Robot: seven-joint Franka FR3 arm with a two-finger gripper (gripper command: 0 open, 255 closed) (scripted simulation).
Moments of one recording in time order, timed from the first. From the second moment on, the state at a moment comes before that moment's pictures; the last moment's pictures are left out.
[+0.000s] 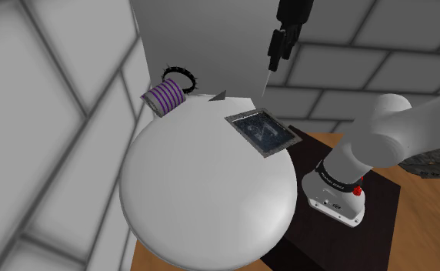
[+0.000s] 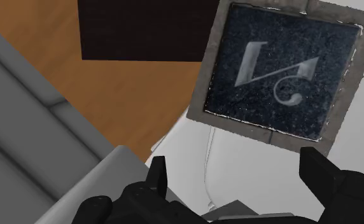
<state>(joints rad) 0.02 -0.76 0.06 -2.43 0.02 1.63 -0.03</state>
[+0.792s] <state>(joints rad) 0.07 -0.37 0.15 -2.21 -0.08 1.80 -0.14</state>
